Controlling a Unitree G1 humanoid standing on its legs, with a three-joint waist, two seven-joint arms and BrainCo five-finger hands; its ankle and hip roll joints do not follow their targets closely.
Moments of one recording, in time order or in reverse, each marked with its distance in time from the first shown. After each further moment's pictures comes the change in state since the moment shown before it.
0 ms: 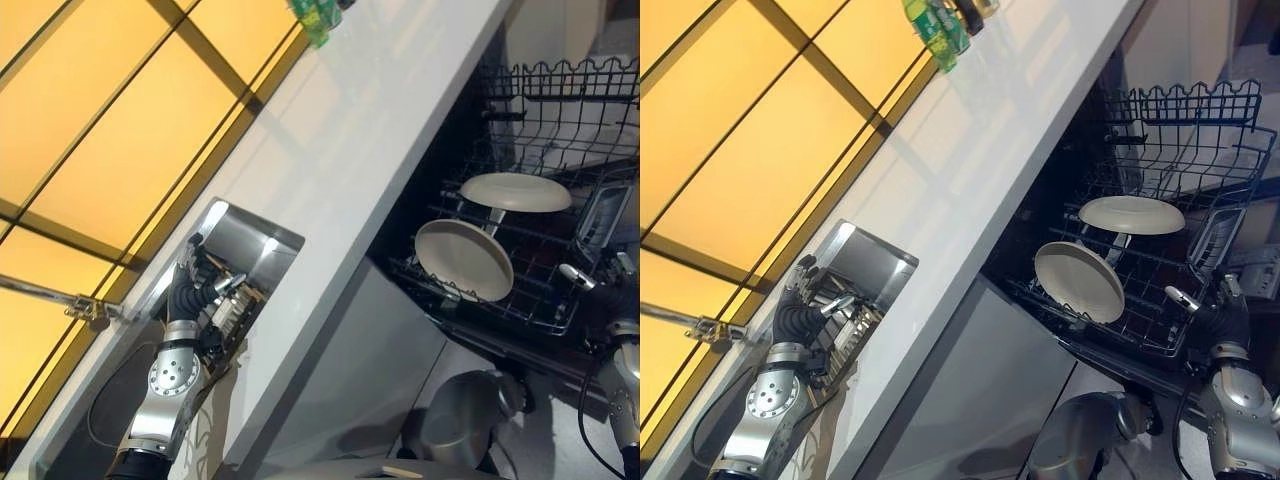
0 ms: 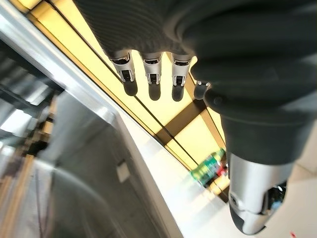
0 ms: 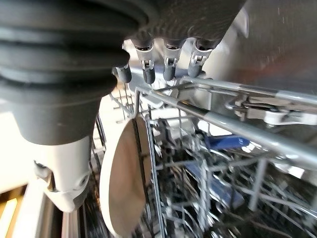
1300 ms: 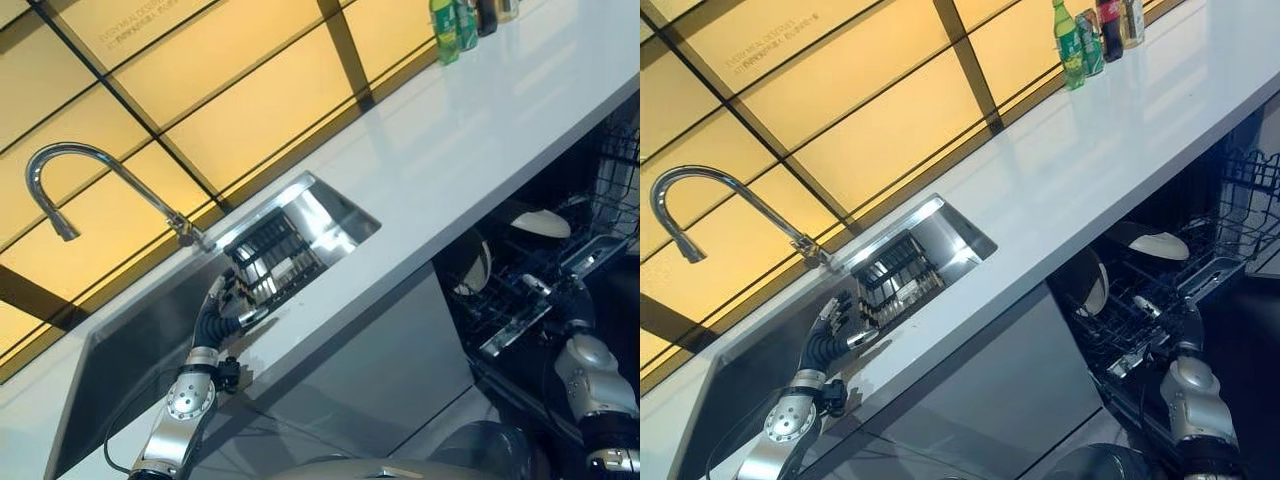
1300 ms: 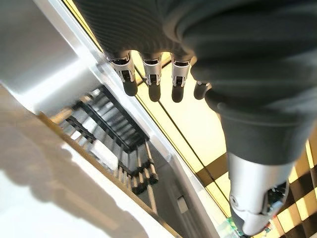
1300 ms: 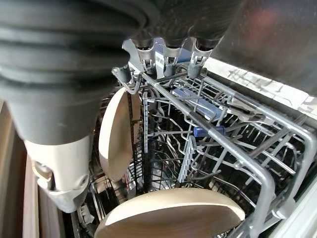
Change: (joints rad) left arm 0.046 0.001 -0.113 0.083 -0.013 0.018 -0.060; right arm -0.233 0.026 0.093 0.272 -0.009 0.109 -0.141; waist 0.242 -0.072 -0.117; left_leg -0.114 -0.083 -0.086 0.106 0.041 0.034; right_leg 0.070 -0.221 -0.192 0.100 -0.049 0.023
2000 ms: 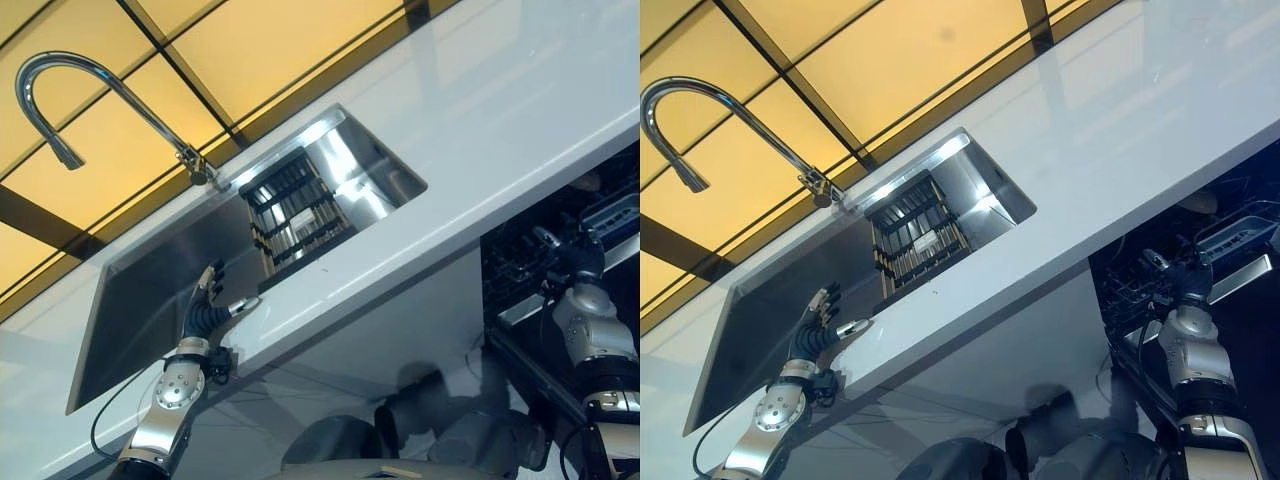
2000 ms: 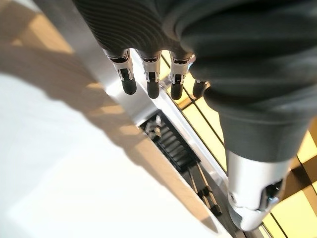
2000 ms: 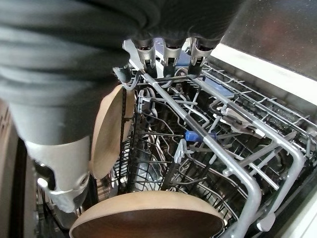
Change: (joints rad) left arm -0.056 0.084 0.002 -0.050 -0.066 0.013 0.011; right arm -0.236 -0.053 0.077 0.097 0.038 0.013 -0.106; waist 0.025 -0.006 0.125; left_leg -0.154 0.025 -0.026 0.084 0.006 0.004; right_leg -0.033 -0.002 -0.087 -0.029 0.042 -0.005
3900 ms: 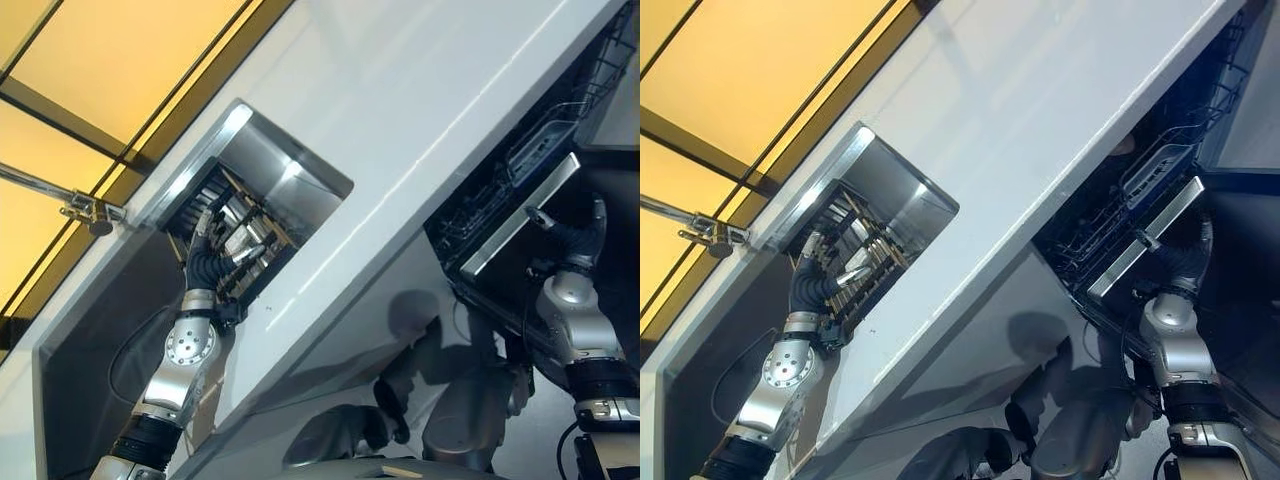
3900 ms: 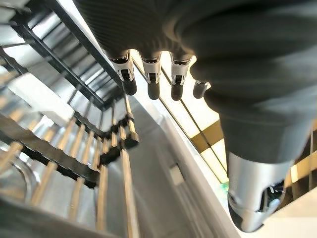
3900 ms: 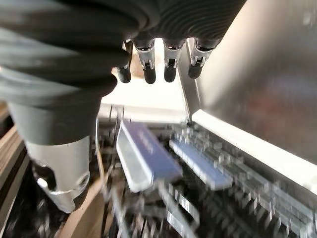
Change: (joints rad) left arm -0.166 -0.033 0.002 -0.070 0.013 -0.046 0.098; right arm 0.055 0.016 0.027 -0.255 -0.185 -0.012 -0.244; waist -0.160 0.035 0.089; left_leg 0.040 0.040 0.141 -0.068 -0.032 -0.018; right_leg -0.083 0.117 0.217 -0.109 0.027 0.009
